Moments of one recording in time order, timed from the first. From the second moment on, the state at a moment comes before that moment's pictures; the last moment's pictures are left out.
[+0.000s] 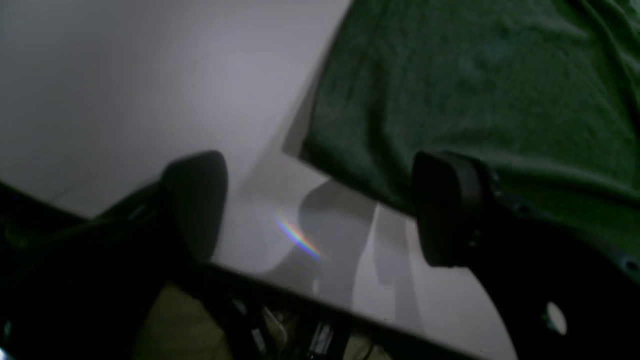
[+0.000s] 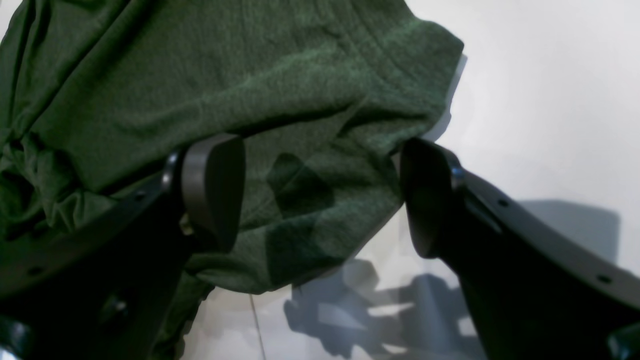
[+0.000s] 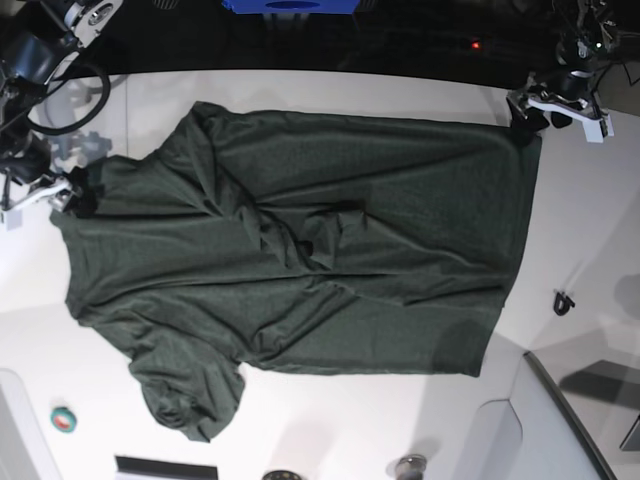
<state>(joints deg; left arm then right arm) 25.2 -14.7 -32.5 71.6 -34.9 -24.4 19.5 3.2 7.3 50.4 57.9 17.6 40.2 -43.6</state>
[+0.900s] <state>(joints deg) 18.0 -14.3 -26.5 62.6 -36.8 -25.6 16.0 2.4 7.6 50.4 57.9 17.4 40.2 -43.6</state>
